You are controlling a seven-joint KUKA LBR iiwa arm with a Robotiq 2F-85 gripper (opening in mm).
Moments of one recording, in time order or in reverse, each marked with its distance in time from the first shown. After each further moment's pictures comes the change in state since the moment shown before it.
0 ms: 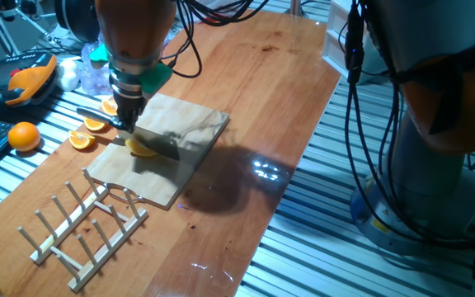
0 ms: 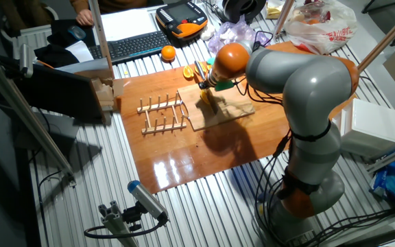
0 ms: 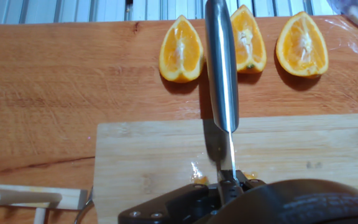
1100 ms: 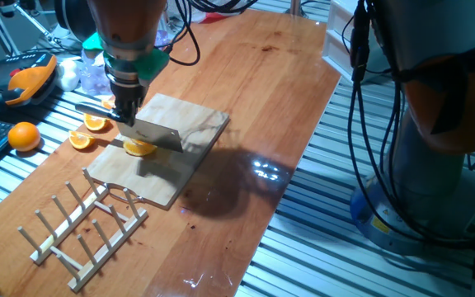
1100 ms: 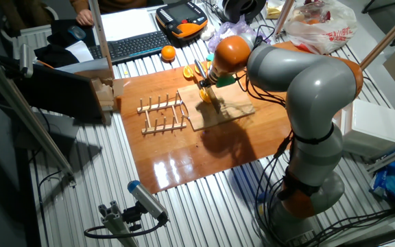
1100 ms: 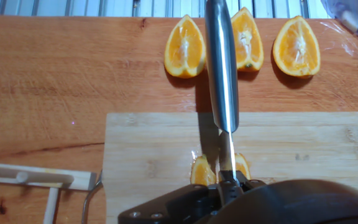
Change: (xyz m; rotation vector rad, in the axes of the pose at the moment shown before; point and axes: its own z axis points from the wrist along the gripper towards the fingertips) arm 0.001 0.002 -0.025 0.006 0.048 -0.036
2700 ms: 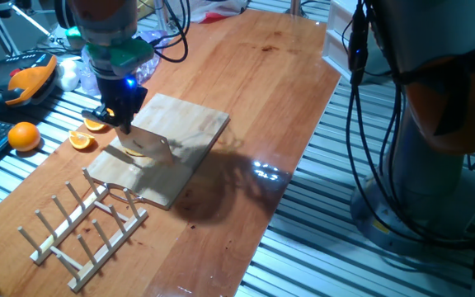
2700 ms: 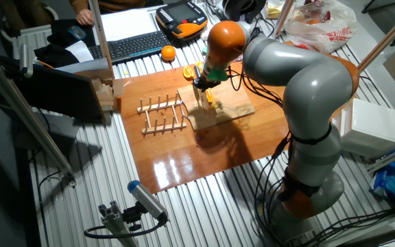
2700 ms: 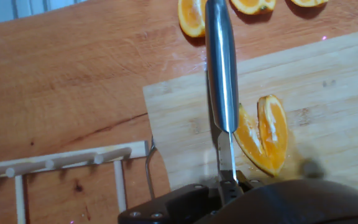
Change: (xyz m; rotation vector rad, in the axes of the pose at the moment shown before) arm 0.020 0.046 -0.041 -0.043 0.184 0.238
